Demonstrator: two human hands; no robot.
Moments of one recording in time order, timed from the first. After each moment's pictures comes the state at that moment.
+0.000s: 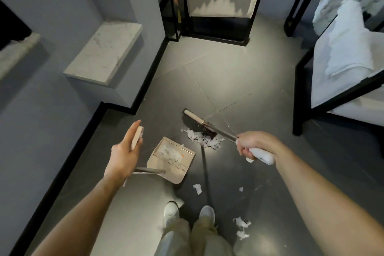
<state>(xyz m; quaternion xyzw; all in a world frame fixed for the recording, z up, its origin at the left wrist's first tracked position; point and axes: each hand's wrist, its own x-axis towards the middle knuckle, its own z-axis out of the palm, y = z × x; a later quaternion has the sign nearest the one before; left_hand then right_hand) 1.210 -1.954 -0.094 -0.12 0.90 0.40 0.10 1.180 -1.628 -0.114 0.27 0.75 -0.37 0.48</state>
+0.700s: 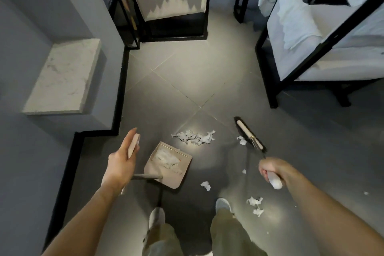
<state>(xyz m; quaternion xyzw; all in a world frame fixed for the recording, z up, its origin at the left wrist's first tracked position) 1.148 -2.026 -0.116 0.00 0.90 0.40 0.17 1.289 -1.670 -0.156 0.49 0.70 -0.33 0.40</state>
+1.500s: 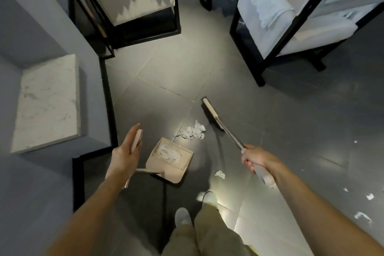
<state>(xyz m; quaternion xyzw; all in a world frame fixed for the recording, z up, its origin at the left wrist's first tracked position) 1.047 -2.085 -0.121 0.15 0.90 0.34 0.23 1.255 -1.812 -0.152 0.58 0.53 -0.59 0.19</state>
